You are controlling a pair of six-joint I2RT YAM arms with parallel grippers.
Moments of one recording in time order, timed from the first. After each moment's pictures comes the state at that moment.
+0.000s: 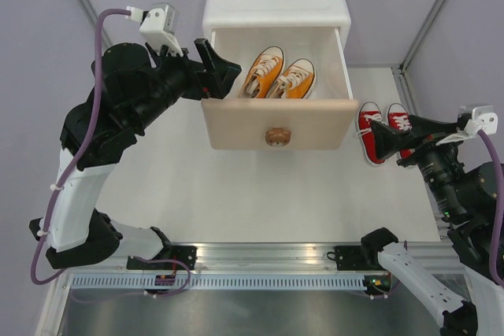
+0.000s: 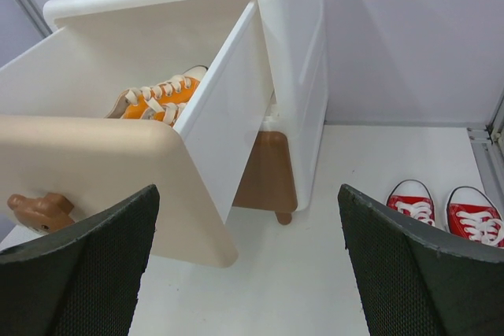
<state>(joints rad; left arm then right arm) -0.80 1.39 2.22 -0.93 -0.23 -0.41 0.42 0.59 1.36 -0.67 0.18 0.21</state>
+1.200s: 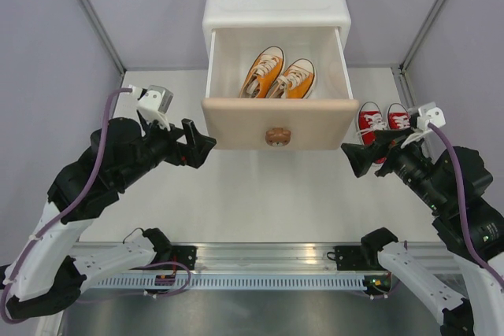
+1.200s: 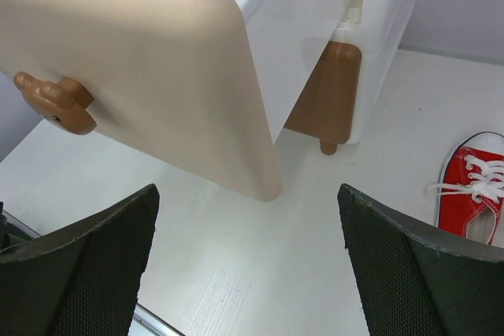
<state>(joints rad) -0.80 0.87 1.47 -0.91 -0.21 -0.36 0.42 0.61 1.29 -0.79 -0.07 0.19</state>
